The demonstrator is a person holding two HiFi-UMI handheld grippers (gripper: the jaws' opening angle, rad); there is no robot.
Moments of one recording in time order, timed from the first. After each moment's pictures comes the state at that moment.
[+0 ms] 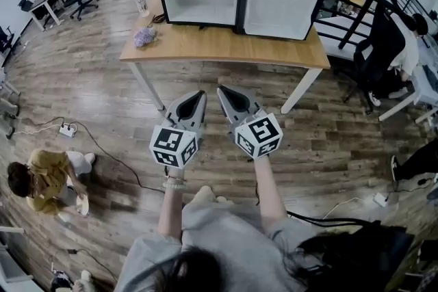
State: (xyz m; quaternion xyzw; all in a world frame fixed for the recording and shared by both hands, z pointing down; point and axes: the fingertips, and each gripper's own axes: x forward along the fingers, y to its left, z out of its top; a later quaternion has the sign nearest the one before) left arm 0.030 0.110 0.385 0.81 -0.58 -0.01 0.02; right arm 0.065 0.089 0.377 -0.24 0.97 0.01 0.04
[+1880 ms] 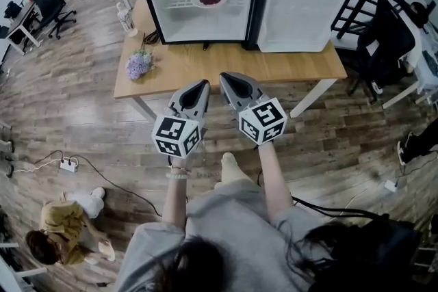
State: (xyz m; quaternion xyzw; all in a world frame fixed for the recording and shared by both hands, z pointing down) left arm -0.101 -0.093 0.397 0.85 -0.52 -0.01 0.03; right arm -0.068 -0.115 0.391 -0.30 0.95 -0.01 0.02
